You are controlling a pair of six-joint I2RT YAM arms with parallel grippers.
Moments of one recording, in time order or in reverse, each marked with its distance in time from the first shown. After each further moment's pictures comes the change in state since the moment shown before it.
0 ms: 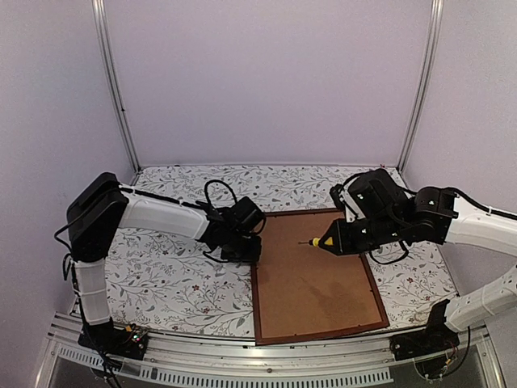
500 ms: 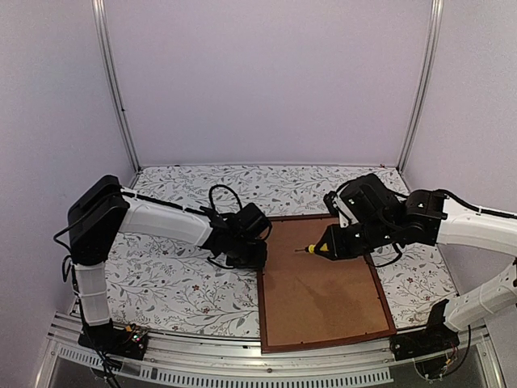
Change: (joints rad) left arm -0.060 -0.002 -0.009 0.023 0.011 -0.068; right arm 0.000 0.043 -0.022 0.025 -0.039 0.003
